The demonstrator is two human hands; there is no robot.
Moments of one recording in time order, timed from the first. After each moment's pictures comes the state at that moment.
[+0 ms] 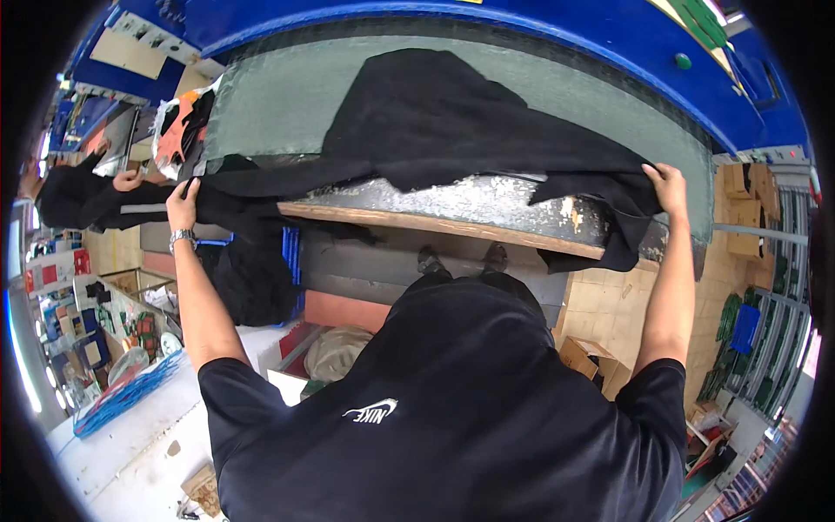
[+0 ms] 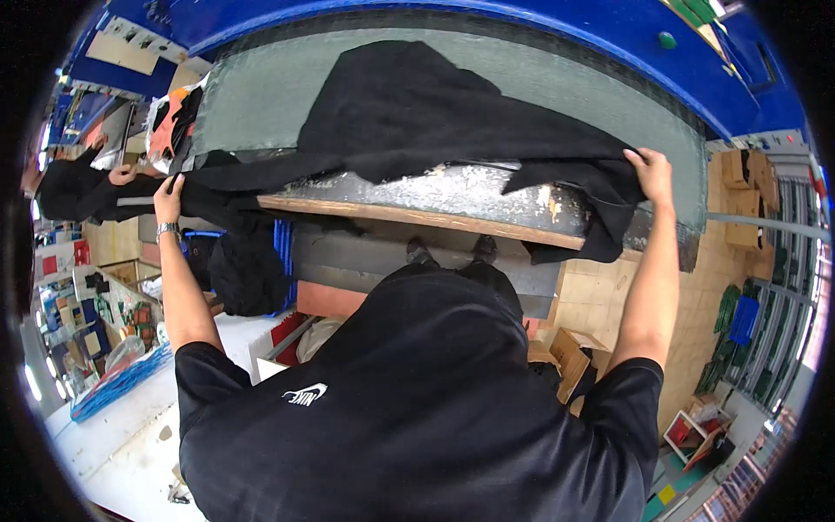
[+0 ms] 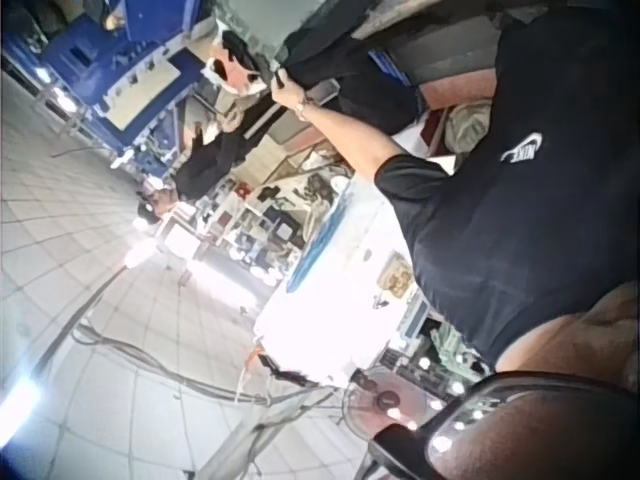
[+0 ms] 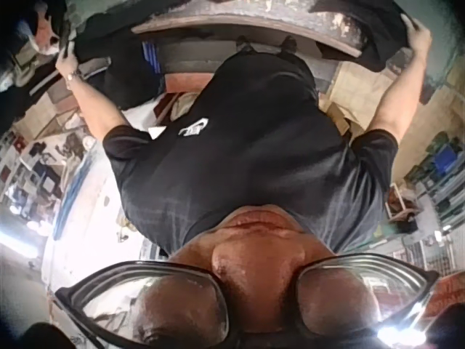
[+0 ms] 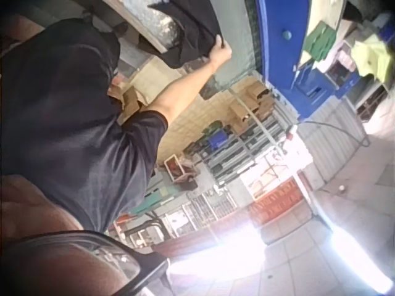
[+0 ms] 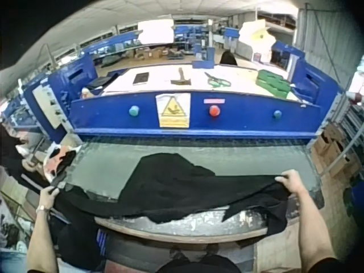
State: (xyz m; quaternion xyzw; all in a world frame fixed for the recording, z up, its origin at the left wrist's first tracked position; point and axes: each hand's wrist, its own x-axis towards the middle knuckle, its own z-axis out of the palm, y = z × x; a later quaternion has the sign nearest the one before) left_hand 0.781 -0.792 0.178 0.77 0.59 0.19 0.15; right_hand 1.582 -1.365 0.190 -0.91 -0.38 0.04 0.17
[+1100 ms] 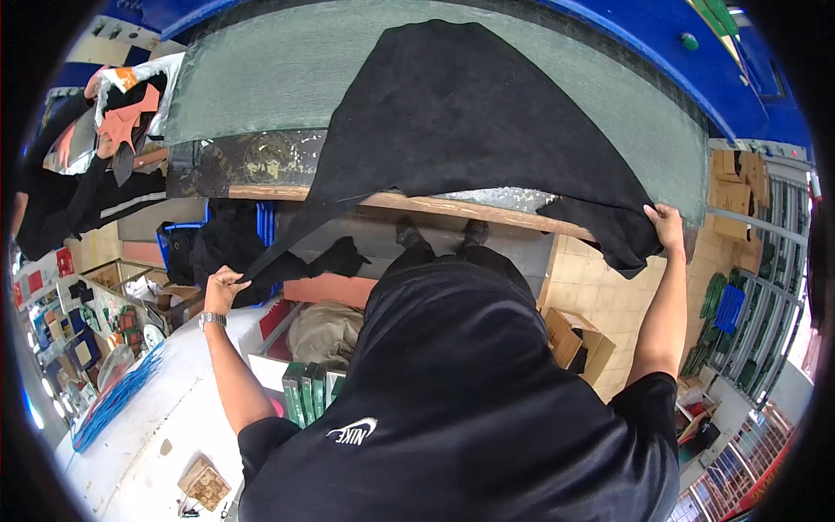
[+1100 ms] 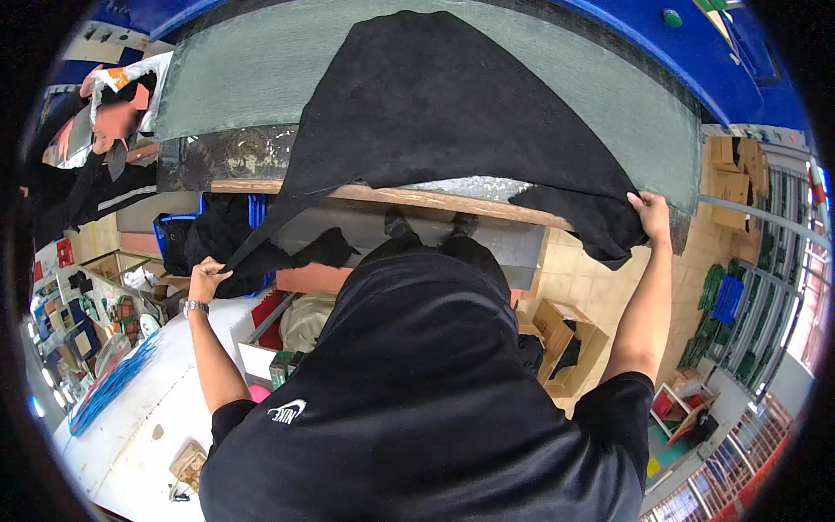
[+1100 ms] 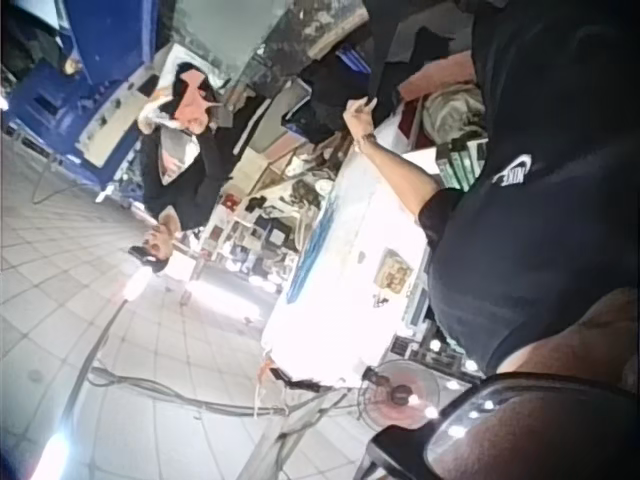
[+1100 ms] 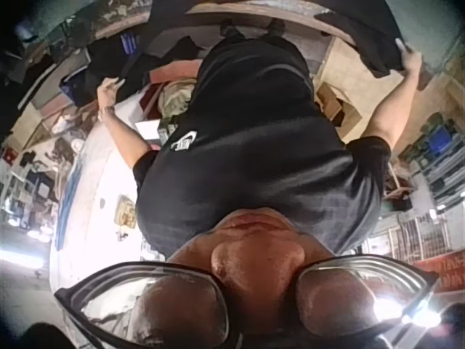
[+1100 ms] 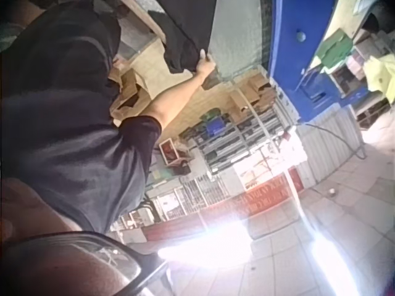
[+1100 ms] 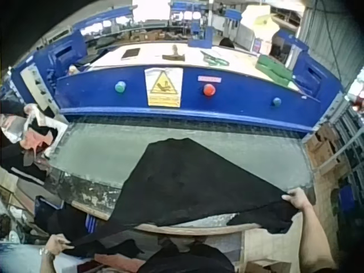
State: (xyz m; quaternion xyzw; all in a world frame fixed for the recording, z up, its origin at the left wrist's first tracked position) left_hand 0.731 -1.024 0.111 0.75 0.52 0.00 0.41; right_hand 1.586 -1.489 0.149 -0.94 -0.25 0.19 0.13
